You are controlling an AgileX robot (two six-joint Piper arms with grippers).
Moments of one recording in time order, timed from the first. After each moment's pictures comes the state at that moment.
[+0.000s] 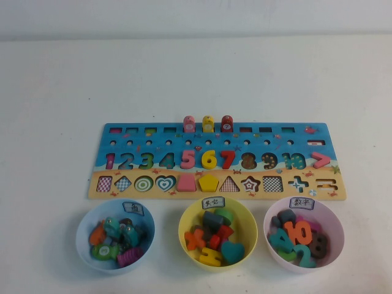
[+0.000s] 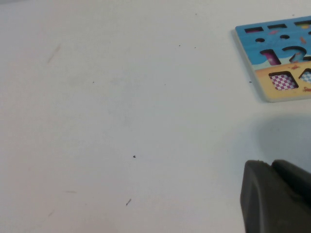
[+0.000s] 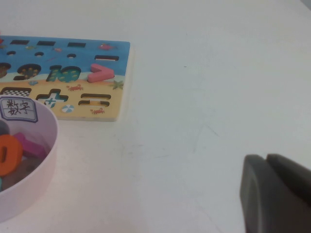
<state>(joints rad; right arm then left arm) 0.04 -0.01 0.03 -0.03 0.37 0.05 -0.03 -0.02 0.03 0.02 0.37 0.08</state>
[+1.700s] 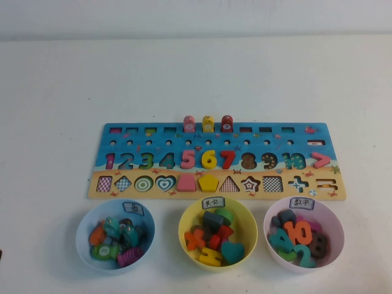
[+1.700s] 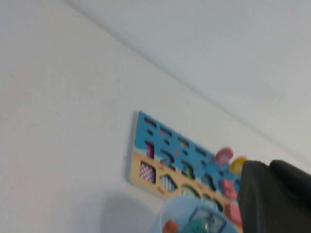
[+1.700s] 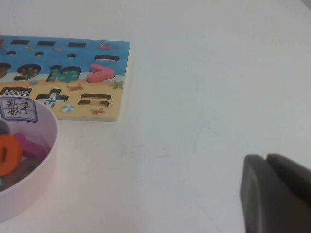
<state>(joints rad) 0.04 -0.01 0.03 -0.03 0.37 0.05 -0.03 -0.01 -0.03 -0.53 0.25 -0.16</state>
